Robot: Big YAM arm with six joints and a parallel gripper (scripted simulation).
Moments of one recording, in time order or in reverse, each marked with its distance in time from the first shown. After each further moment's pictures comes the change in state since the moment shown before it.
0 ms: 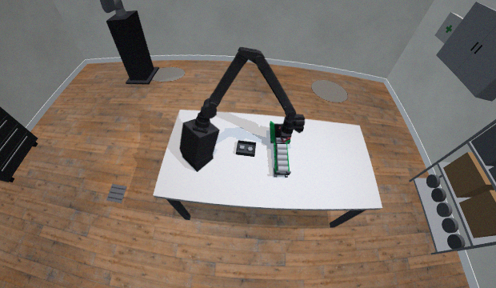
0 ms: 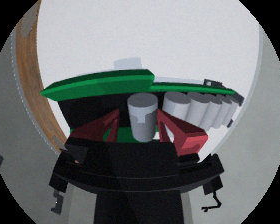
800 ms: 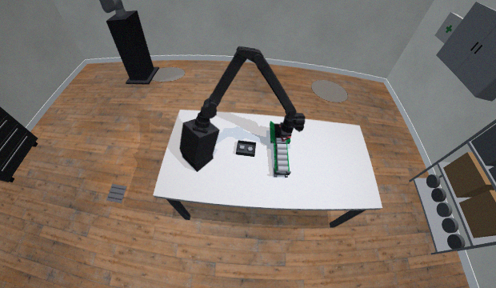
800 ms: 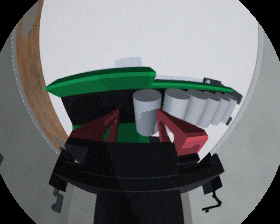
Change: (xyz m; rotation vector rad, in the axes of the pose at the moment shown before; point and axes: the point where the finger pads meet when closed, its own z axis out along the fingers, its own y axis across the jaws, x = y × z) arm 0.002 0.003 -0.009 -0.003 0.007 -0.004
